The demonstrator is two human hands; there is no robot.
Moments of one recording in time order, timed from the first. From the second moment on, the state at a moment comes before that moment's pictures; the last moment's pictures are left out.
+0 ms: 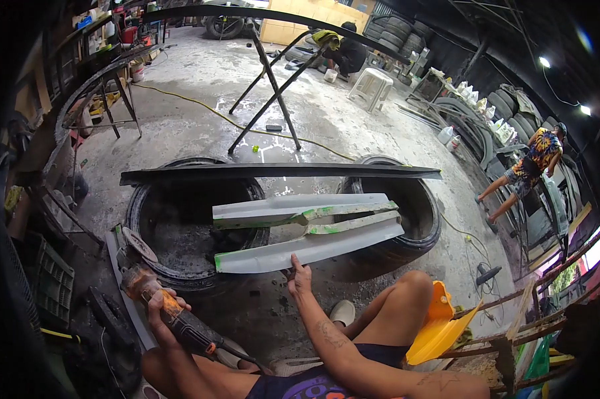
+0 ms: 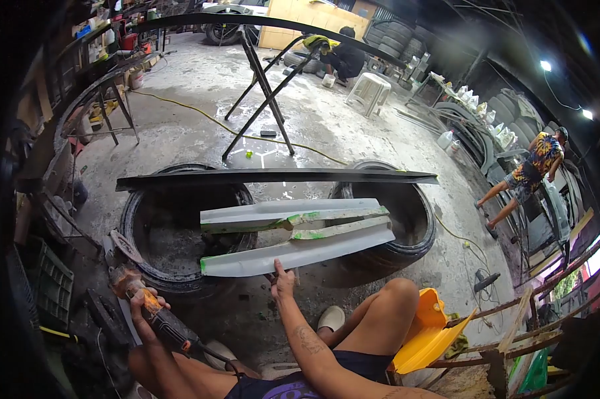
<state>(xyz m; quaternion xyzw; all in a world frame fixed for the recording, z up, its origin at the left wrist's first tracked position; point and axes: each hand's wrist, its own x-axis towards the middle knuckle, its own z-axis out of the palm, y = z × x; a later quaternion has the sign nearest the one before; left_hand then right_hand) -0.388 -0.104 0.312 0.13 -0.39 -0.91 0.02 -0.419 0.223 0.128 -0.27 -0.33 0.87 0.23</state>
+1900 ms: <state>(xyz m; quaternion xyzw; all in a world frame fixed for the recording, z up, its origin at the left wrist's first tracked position) -0.409 -0.080 0.311 0.20 -0.43 -0.88 0.01 -0.608 0.465 0.211 0.14 -0.99 -0.04 0.03</state>
